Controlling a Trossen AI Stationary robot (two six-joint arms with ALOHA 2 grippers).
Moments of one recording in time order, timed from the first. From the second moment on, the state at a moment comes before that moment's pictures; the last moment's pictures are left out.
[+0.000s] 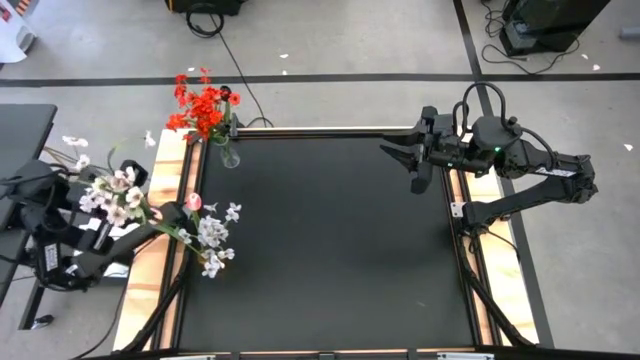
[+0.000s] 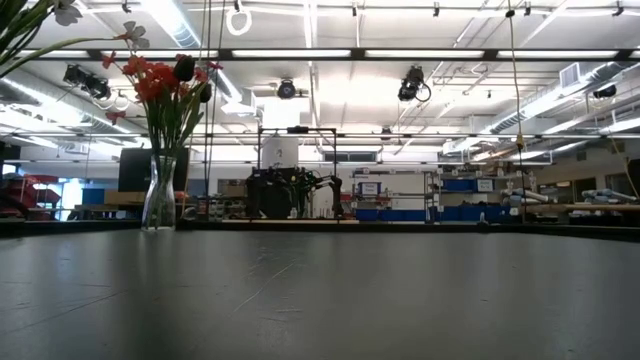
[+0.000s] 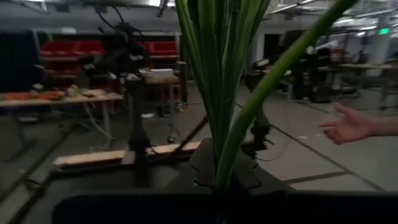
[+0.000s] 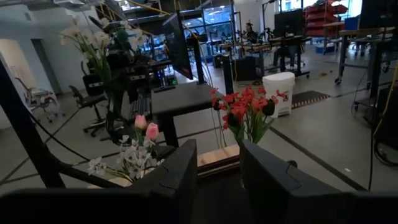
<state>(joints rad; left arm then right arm) 0.76 0.25 1.20 -0.80 0.99 -0.11 0.00 1.01 1.31 -0.30 0.23 0.18</state>
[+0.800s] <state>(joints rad) 0.76 0.24 1.20 -1.07 1.06 0.09 0.00 1.01 1.31 -0.30 0.23 0.18</state>
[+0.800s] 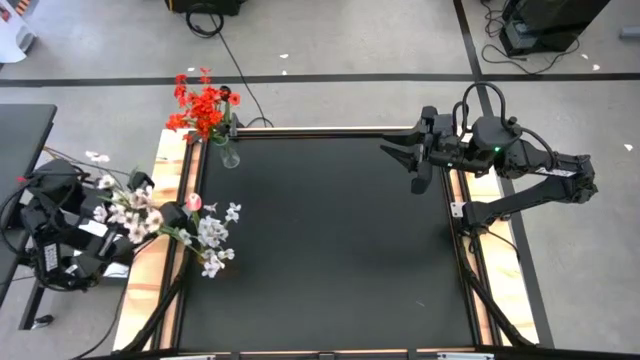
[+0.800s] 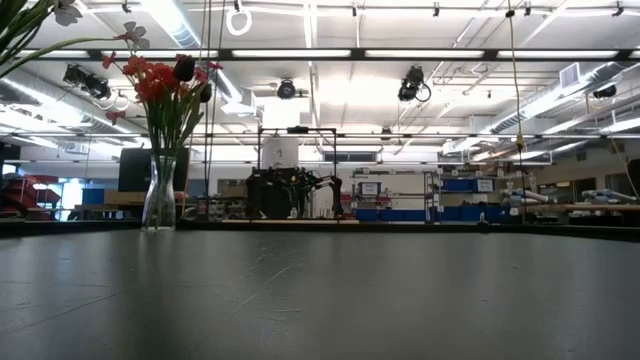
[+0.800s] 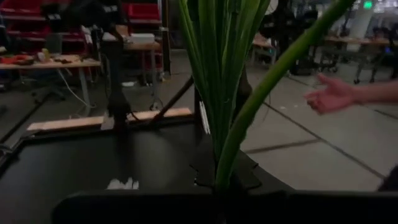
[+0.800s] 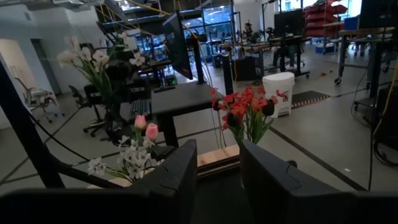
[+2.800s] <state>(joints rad) 0.22 0.24 1.20 -0.71 0.23 -0.26 0.00 1.01 1.31 -0.30 0.23 0.18</state>
